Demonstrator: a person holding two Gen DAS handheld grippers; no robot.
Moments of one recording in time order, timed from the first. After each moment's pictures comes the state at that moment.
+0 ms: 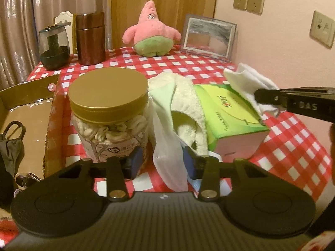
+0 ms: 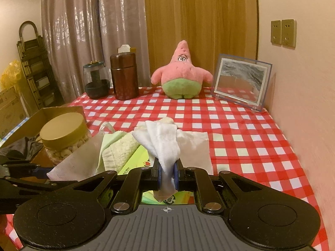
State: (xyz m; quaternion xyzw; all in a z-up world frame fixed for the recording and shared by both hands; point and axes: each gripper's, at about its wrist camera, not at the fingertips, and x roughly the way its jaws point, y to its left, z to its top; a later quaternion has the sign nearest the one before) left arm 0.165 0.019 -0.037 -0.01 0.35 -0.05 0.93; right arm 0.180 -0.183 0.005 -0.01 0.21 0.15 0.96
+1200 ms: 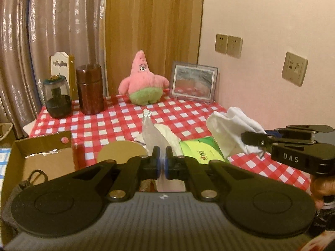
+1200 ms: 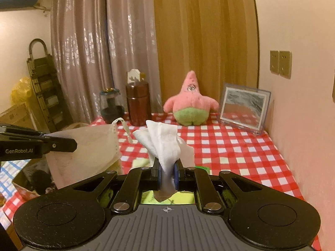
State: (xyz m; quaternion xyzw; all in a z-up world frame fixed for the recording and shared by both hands) left arm 0.123 0.033 0.079 0.01 0.26 -0.08 0.96; right arm 0.114 -0.171 0.062 0.00 0.15 0.17 0.97
